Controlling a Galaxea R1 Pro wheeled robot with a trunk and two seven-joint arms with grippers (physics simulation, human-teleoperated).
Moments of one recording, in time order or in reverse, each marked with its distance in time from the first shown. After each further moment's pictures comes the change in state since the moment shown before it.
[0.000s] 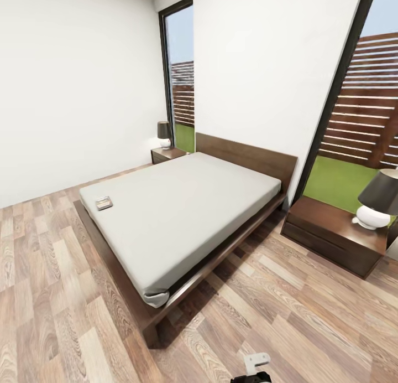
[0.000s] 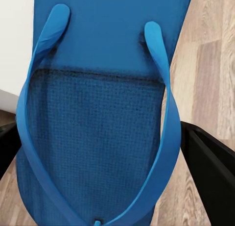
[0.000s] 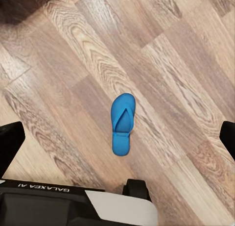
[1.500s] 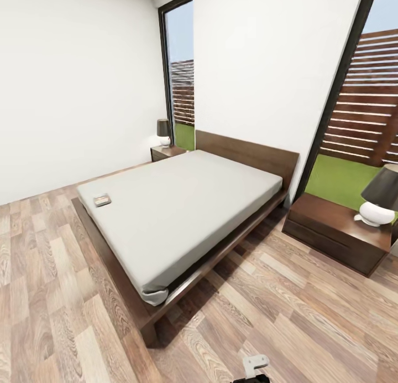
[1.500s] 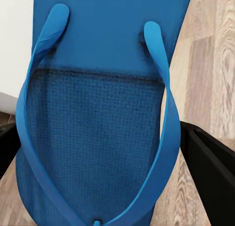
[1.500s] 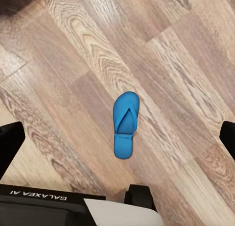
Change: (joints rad) left arm 0.000 -0.001 -0.002 0.000 -0.002 -0.001 -0.001; right arm 0.000 0.005 0.008 0.016 -0.003 0.000 0.003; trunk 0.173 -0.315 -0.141
